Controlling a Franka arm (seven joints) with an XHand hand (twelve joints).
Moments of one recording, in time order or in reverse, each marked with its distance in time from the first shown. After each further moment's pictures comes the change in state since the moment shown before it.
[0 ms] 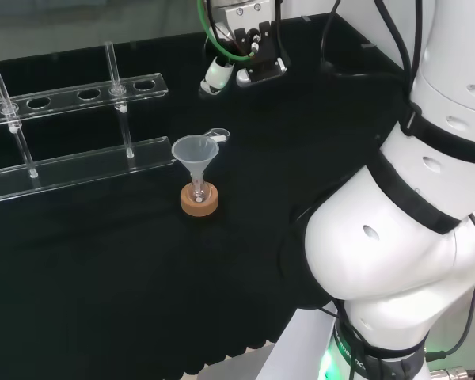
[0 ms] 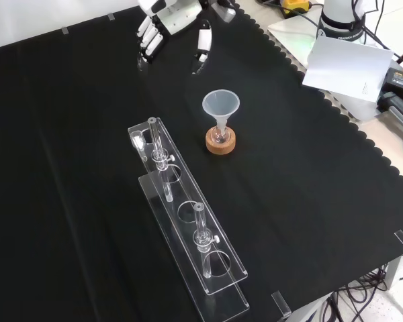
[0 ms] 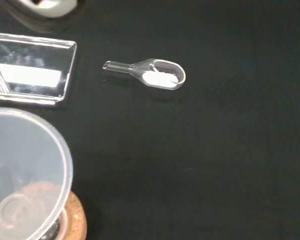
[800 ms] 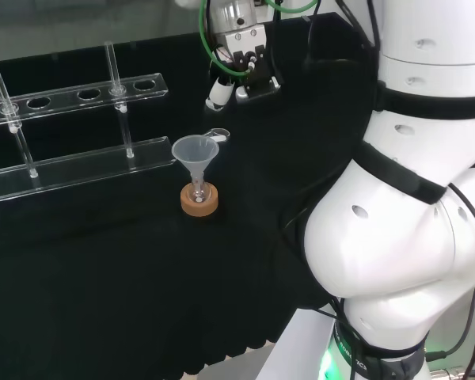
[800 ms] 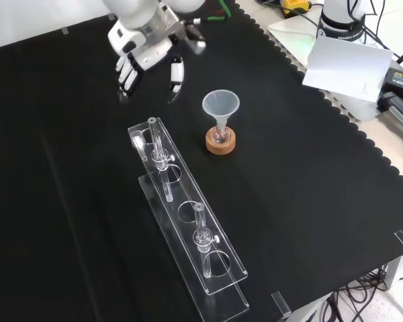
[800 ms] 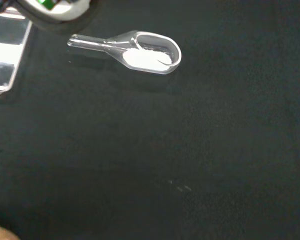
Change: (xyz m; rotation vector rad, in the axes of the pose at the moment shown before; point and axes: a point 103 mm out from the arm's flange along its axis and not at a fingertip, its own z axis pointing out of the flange) arm -0.012 0.091 0.060 0.071 0.005 -0.006
